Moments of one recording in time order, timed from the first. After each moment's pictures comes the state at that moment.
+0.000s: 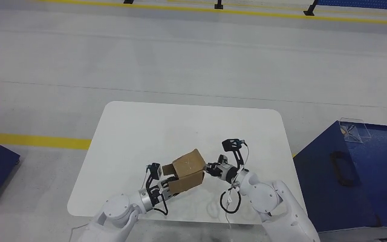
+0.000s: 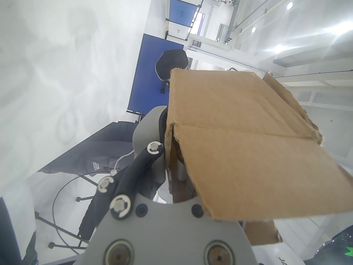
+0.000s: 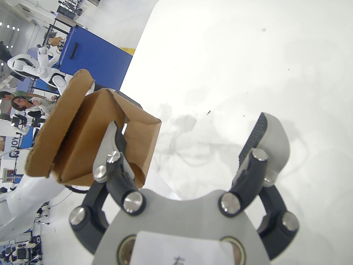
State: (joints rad) left arm 1.28 -1.22 -1.11 -1.45 -0.48 -0.03 -0.74; right arm -1.29 -1.22 1.21 -1.74 -0.59 0.01 0.65
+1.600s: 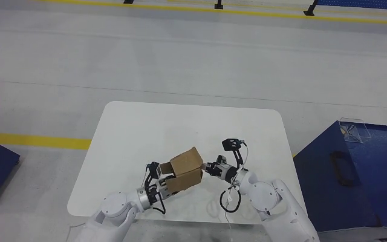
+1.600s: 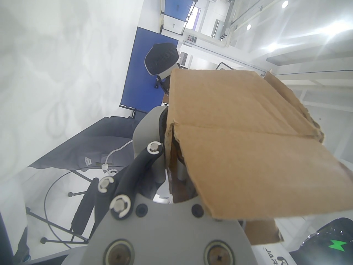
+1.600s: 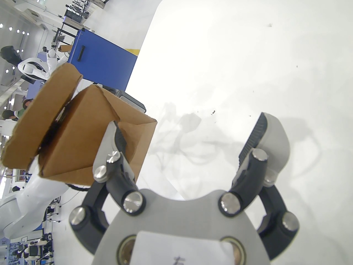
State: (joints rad) left arm 1.26 -1.21 -1.12 -1.43 -0.52 -0.01 -0.79; right arm -1.28 -1.22 1.20 -1.71 -0.54 -0.01 0.64
